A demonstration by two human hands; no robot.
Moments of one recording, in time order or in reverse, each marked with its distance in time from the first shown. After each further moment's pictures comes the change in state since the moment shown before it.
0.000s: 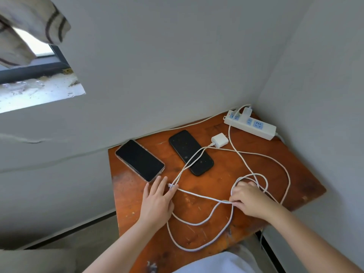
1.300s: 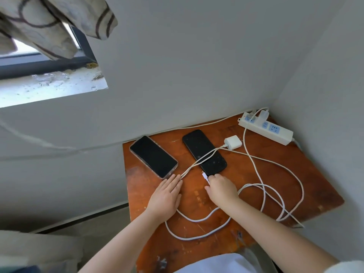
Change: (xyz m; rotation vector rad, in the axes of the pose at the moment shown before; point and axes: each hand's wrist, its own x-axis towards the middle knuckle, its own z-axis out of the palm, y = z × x) left_hand 0.010 -0.025 0.011 -0.096 -0.046 0.071; right_hand 0.075 -0.088 0.002 0.089 0.203 0.320
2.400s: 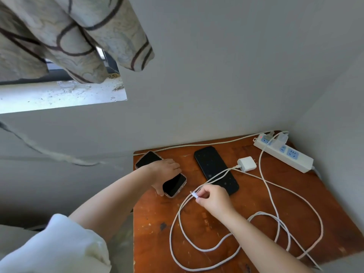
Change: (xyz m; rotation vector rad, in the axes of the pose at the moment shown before) left_hand 0.084 -0.053 -0.096 0.483 -0.323 0.244; right_hand 0.018 -0.032 -0.028 0.555 -0.039 -0.075
